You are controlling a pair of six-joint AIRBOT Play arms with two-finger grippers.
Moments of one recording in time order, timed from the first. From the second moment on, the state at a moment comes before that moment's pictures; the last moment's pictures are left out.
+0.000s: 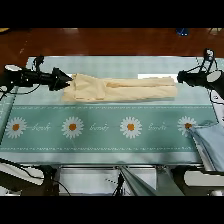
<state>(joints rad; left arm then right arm) 0.22 -1.75 1.33 0.53 -1.24 -1.17 -0.25 -1.51 1.11 -1.19 0.52 1.36</state>
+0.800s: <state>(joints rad) 0.23 -1.75 1.33 0.53 -1.33 -1.15 -0.28 -1.73 1.11 -0.57 0.72 1.28</state>
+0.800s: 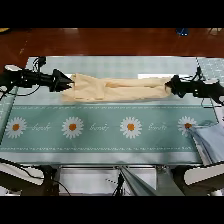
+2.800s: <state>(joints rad) -0.66 -1.74 1.33 0.32 -0.90 -1.17 0.14 -0.69 1.16 -1.23 1.04 1.79</state>
